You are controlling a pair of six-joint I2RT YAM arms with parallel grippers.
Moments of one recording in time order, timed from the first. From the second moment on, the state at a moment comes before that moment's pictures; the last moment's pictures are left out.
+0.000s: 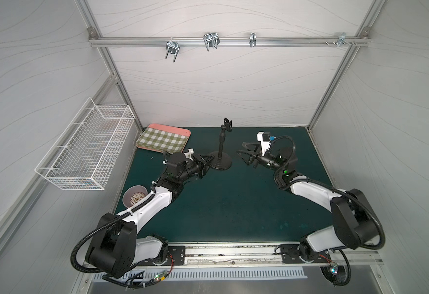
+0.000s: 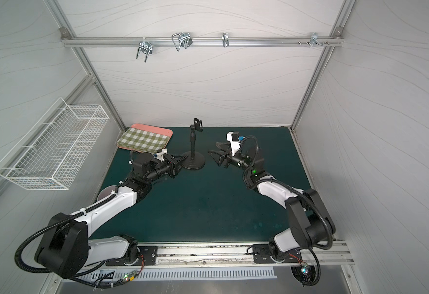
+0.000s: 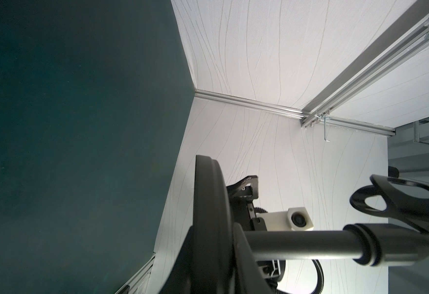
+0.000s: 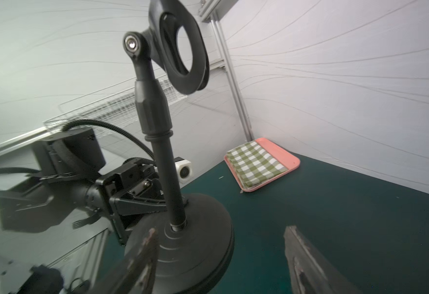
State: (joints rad) left arm -0.35 1.25 0.68 0.37 0.51 -1.61; right arm 0.44 1.53 0.83 0.86 -0.82 0.44
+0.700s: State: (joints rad) left arm -0.35 1.21 0.68 0.34 0.54 -1.60; right arm 0.56 1.91 1.21 1.20 -1.27 0.83
